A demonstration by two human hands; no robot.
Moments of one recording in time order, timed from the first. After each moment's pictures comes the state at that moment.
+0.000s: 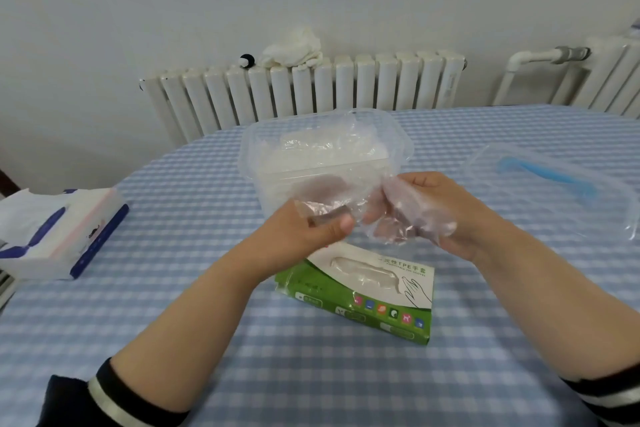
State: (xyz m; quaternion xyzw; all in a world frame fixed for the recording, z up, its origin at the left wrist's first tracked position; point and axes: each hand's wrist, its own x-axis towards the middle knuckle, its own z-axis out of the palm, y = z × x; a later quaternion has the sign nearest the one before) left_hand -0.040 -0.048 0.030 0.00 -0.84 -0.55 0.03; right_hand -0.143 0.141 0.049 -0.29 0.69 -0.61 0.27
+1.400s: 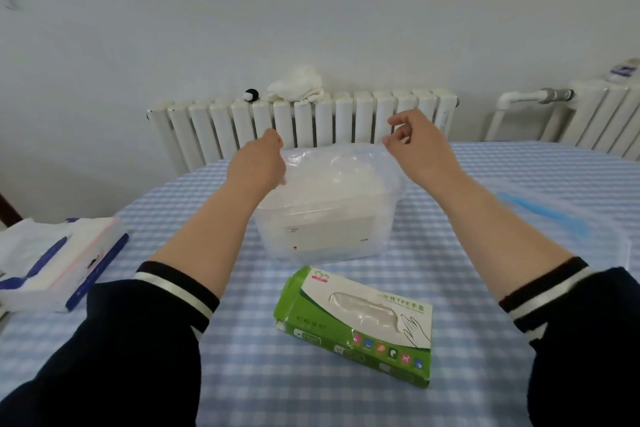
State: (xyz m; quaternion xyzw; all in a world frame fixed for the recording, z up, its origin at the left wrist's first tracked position) left_hand -0.141 -0.124 0.094 0.26 -0.94 -0.16 0.12; right_hand -0.238 0.093 0.091 -0.24 0.85 -0.45 -0.10
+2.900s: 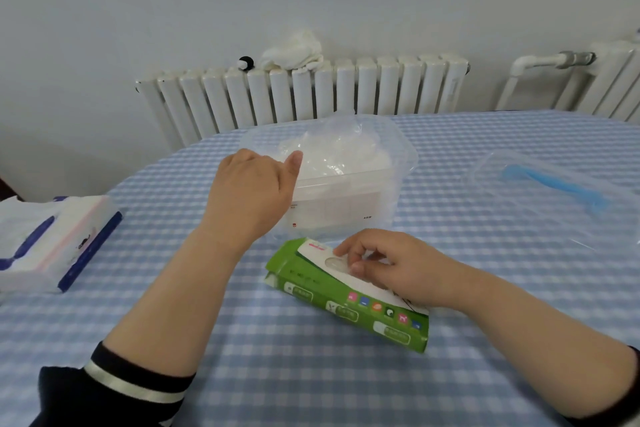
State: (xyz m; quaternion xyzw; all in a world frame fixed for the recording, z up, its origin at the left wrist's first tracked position) left_hand -0.080 -0.101 0.045 0.11 -0.97 0.00 0.22; right_hand -0.132 0.123 0.008 -0.45 0.81 -0.32 0.21
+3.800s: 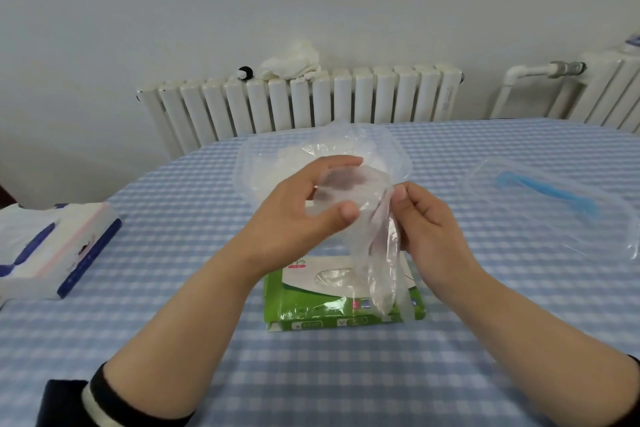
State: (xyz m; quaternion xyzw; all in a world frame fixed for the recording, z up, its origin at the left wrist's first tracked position) left_hand -0.052 -0.046 0.064 -0.09 -0.86 -0.46 0.17; right_hand -0.121 0.127 0.033 -0.26 0.66 -0.70 0.09
